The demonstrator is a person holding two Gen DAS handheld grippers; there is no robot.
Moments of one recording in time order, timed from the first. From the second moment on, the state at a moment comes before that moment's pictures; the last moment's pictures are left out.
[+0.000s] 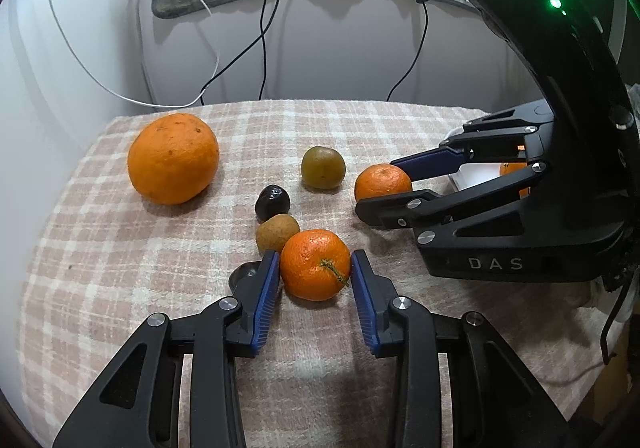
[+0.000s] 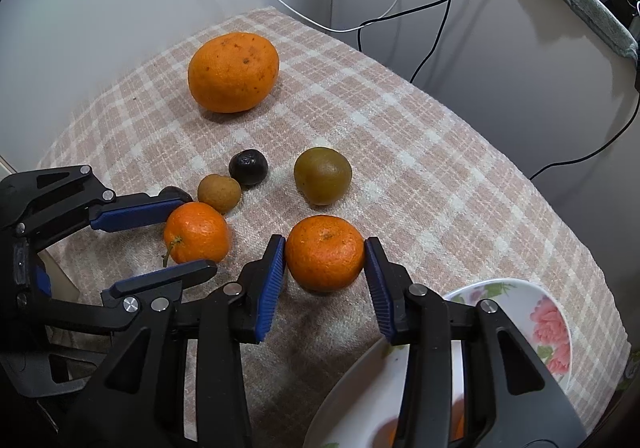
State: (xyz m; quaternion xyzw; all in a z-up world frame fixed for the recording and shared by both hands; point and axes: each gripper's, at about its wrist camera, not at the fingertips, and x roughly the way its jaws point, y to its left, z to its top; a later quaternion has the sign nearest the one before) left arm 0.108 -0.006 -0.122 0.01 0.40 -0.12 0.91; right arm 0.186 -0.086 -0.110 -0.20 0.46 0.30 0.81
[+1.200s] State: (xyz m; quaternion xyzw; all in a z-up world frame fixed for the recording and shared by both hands) left arm 0.078 -0.046 -0.071 -0.01 0.35 -0.18 0.92; right arm 0.135 -0.183 -0.047 -0.11 0.41 0.27 0.87
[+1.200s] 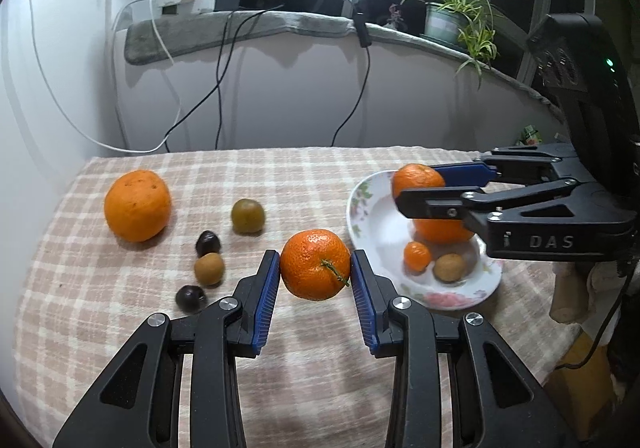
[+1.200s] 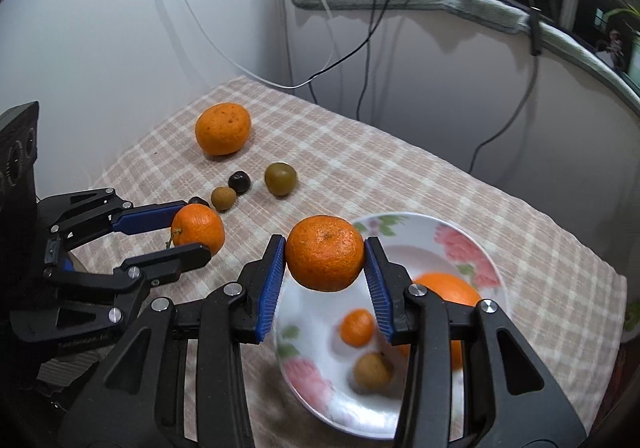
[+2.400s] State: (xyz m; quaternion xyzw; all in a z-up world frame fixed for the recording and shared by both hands) left arm 0.095 -0.100 -0.085 0.00 0.37 -0.22 0.90; right arm 0.084 -0.275 -0.068 -0.06 0.42 0.21 0.88
